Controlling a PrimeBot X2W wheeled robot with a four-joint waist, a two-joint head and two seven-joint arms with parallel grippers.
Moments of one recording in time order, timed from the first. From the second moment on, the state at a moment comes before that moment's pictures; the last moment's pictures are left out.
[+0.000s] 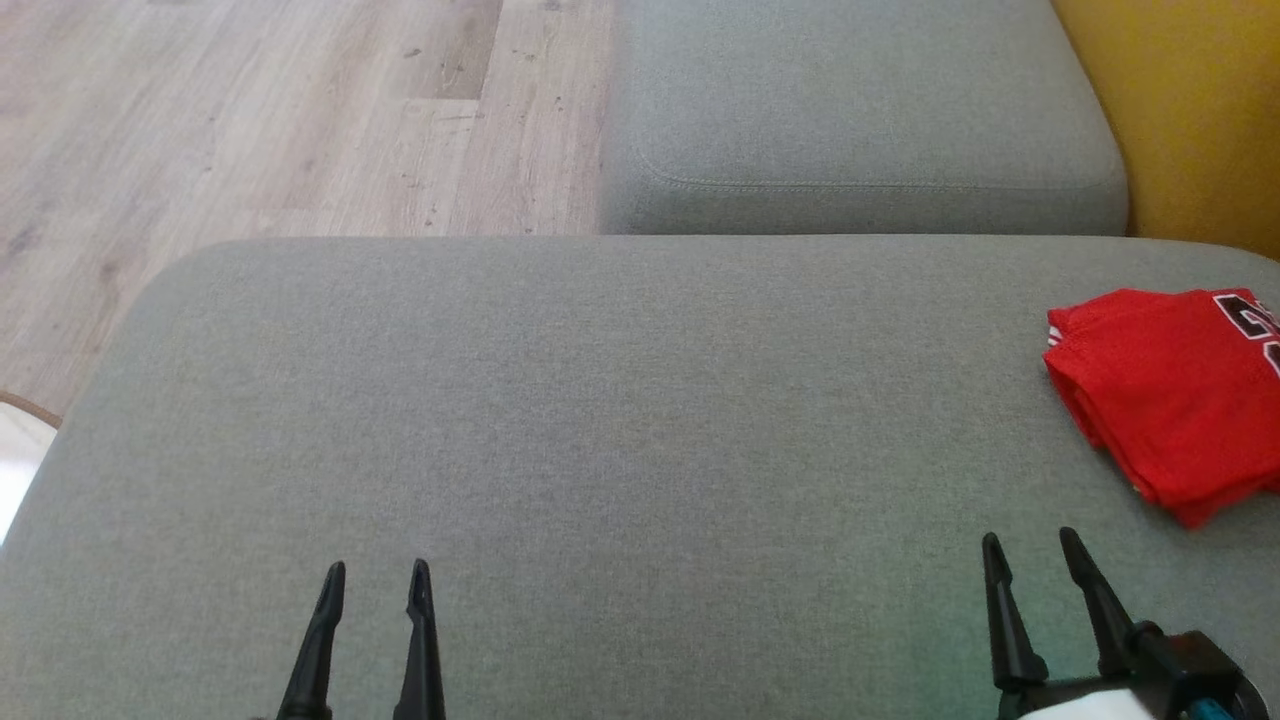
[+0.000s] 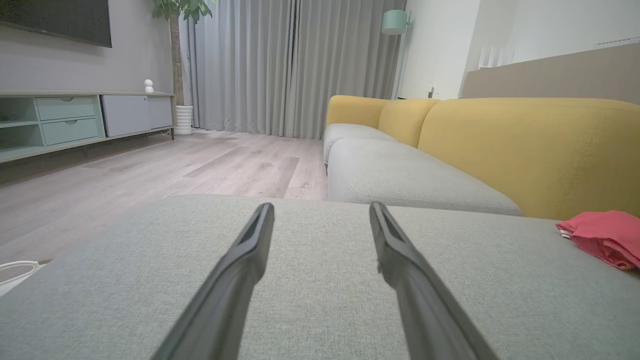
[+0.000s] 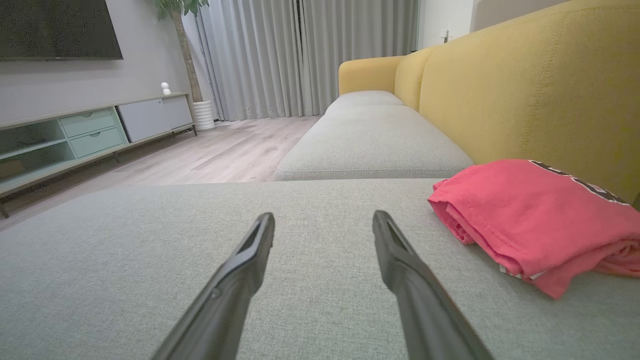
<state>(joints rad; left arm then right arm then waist) 0.25 0.06 -0.17 0.01 -0.16 0.02 -0.26 0.21 -0.04 0.01 0.16 0.11 0.12 -0.25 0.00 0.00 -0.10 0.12</state>
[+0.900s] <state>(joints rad) 0.27 0.06 -0.17 0.11 -0.26 0.01 -0.24 0.24 -0.04 0.02 0.23 0.23 0.12 -0.23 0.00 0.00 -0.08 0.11</state>
